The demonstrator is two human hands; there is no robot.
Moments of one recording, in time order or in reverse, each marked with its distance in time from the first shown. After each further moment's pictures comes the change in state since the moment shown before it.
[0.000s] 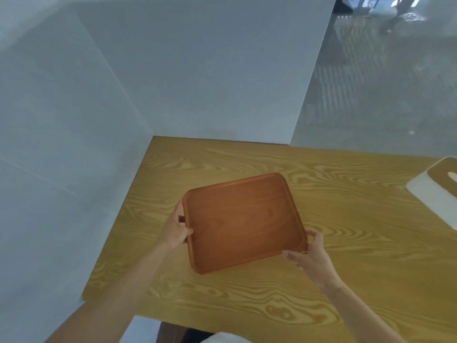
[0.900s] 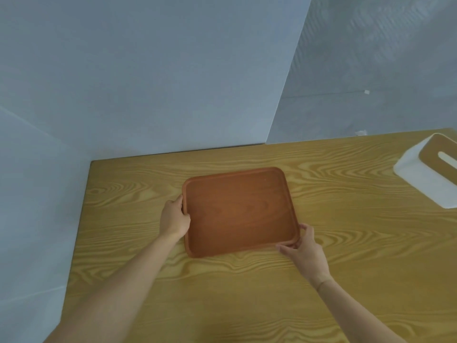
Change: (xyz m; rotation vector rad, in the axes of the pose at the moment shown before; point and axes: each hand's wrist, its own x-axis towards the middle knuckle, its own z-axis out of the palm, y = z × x) left_hand 0.184 0.055 0.054 0.582 -0.003 0.174; right_hand 0.090 -0.013 0.019 -0.230 0.258 0.131
